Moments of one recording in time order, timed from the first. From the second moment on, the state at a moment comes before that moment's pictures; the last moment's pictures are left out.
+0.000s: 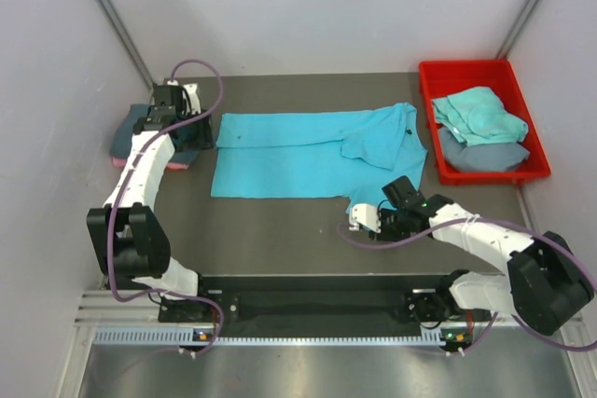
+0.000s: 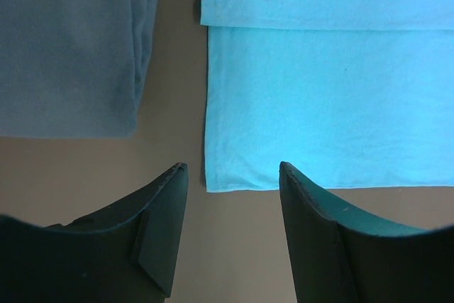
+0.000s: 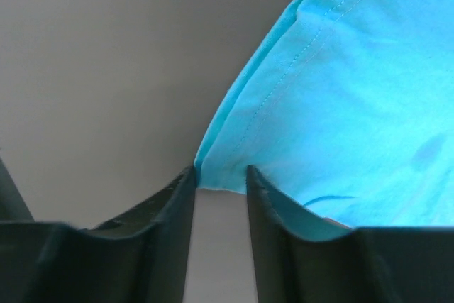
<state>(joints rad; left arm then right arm) 0.04 1.53 1.34 -0.69 0.11 -0.07 0.58 1.21 0.56 -0.54 -0.20 -0.92</state>
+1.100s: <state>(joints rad) 0.18 1.78 1.30 -0.88 0.22 -0.19 0.52 1.13 0.61 -0.52 -0.13 -0.91</state>
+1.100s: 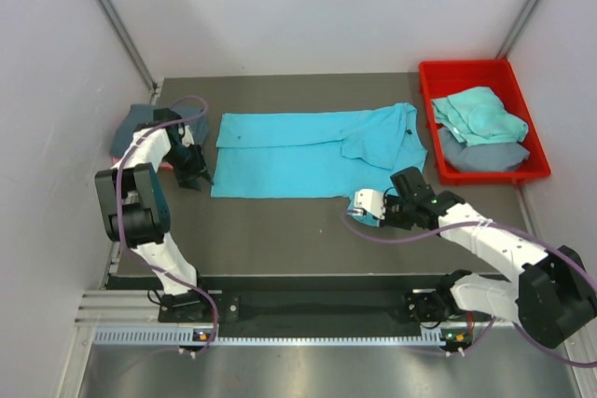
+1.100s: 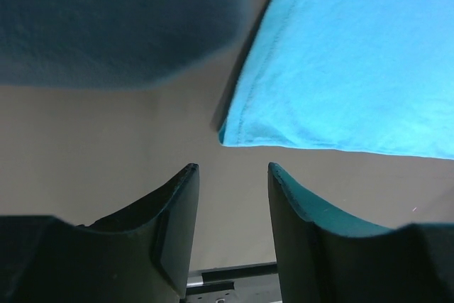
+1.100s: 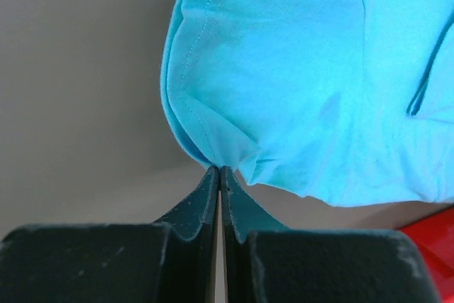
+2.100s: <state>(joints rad) 0.20 1.96 1.35 -0.90 0.28 -0.21 0.49 1.16 0.63 -0.47 -0.13 -0.91</state>
